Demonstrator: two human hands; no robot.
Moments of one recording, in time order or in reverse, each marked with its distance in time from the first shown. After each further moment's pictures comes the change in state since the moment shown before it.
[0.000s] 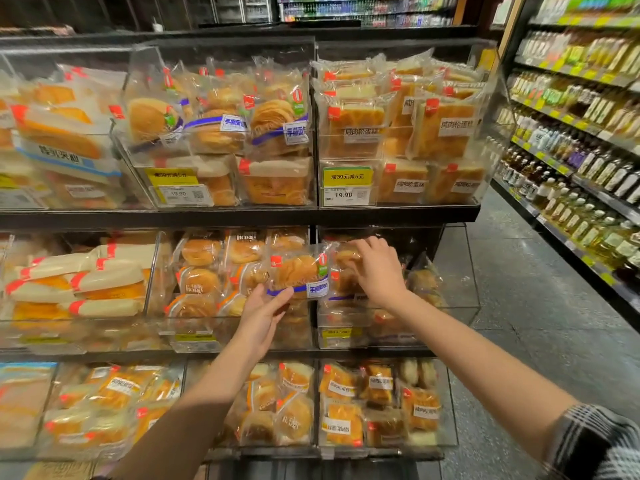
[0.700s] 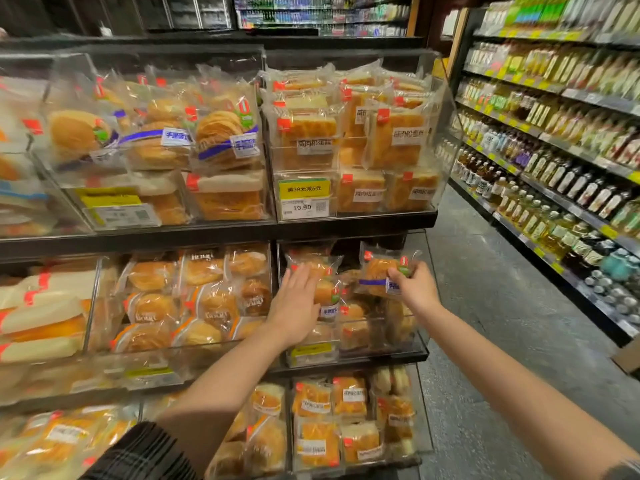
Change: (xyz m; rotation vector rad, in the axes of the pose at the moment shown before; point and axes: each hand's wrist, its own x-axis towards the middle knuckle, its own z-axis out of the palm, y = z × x) left_hand 0.039 -0.017 0.088 1.679 -0.344 0.650; right_hand -0.033 0.090 -0.035 0.762 0.042 0.862
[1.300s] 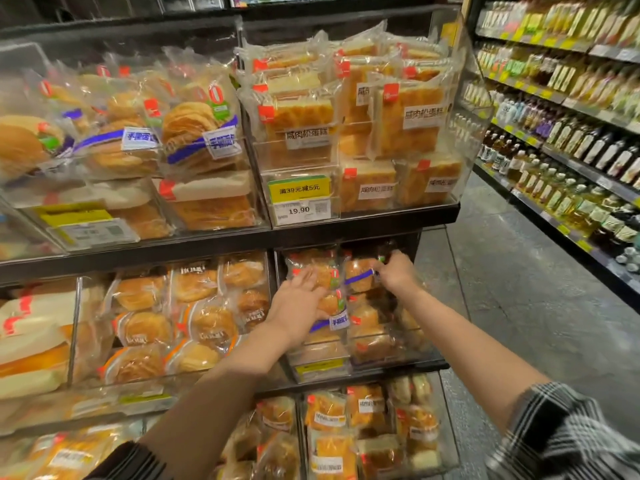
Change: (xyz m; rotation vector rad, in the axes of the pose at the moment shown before) left_hand 0.045 -0.015 -0.005 0.270 -0.236 0.101; right_hand 0.087 0.009 0.071 -0.351 -0.034 0.025
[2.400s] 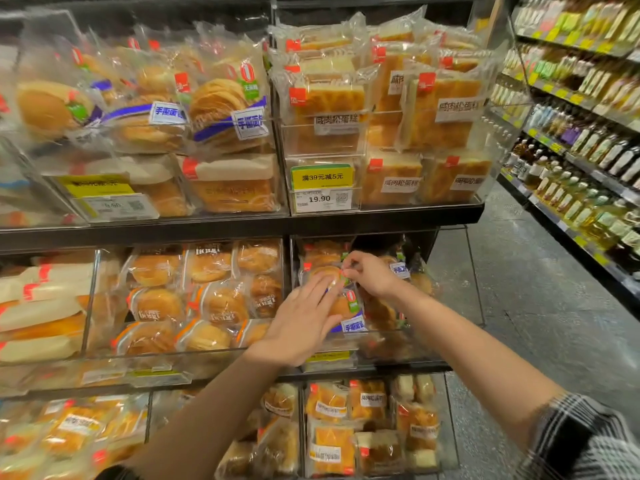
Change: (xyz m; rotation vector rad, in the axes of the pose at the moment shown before) left_hand -0.036 0.002 0.030 -0.072 0.230 0.073; right_hand -0.033 -0.034 0.024 -0.094 -0.401 -0.418
